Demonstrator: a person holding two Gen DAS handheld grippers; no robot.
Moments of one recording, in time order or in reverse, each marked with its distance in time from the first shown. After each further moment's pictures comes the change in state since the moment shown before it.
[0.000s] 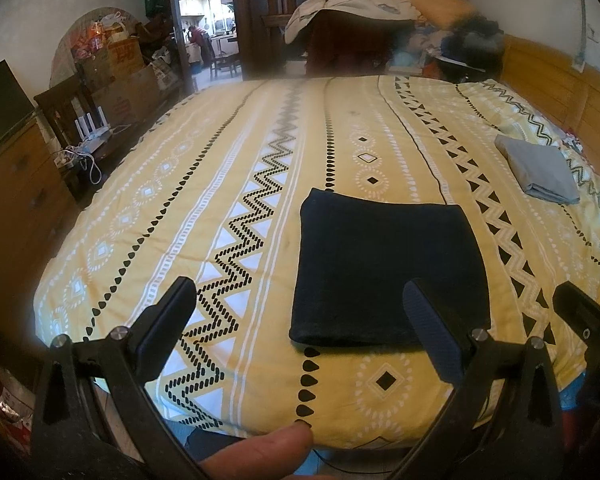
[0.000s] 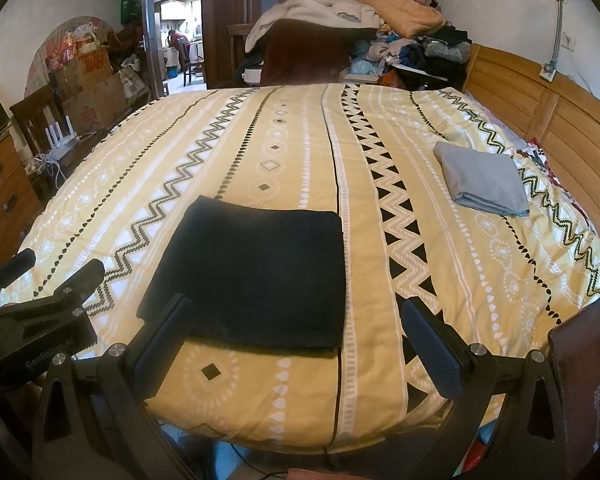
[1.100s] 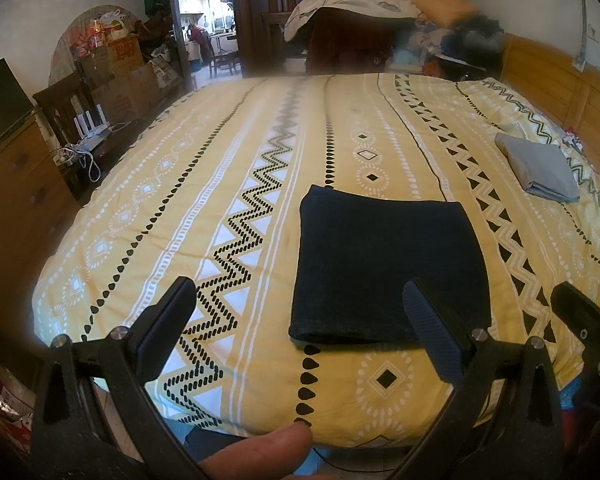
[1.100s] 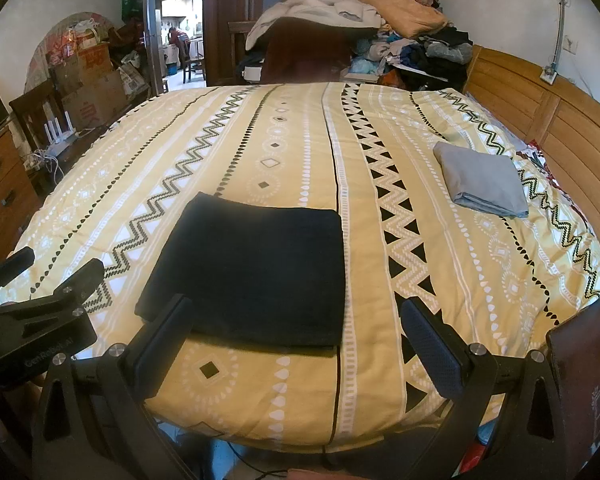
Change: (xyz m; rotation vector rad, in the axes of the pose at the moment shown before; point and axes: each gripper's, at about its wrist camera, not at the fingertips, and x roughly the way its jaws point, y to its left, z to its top) left arm 0.000 -0.002 -0.001 -0.001 0.008 0.000; right arm 0.005 0.003 -0.007 -0.017 0.008 -0.003
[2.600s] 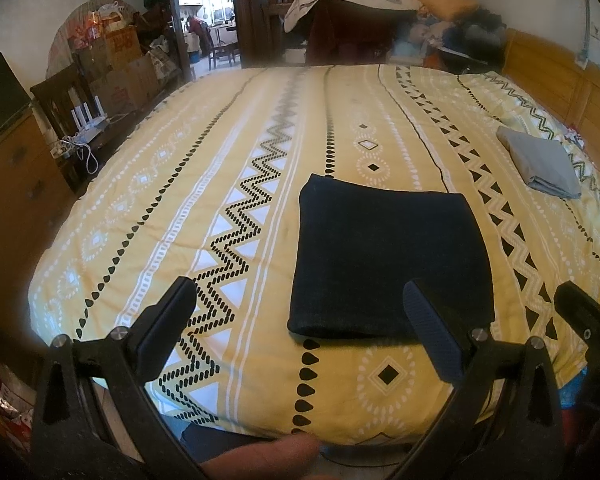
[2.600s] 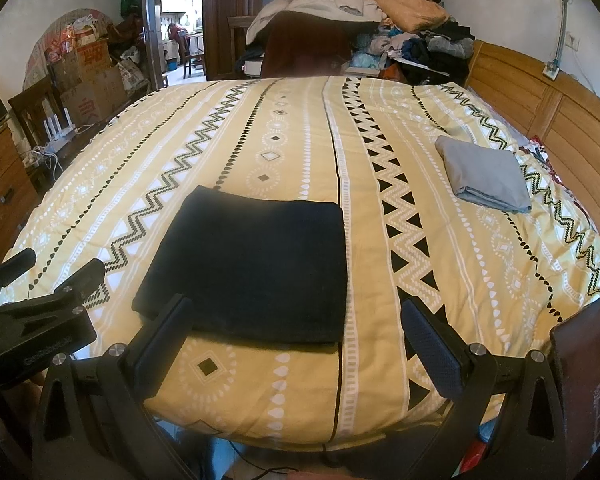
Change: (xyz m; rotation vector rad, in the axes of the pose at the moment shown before) left arm 0.014 0.004 -0.002 -0.003 0.037 -0.011; right arm 0.005 -0.002 -0.001 -0.005 0.011 0.004
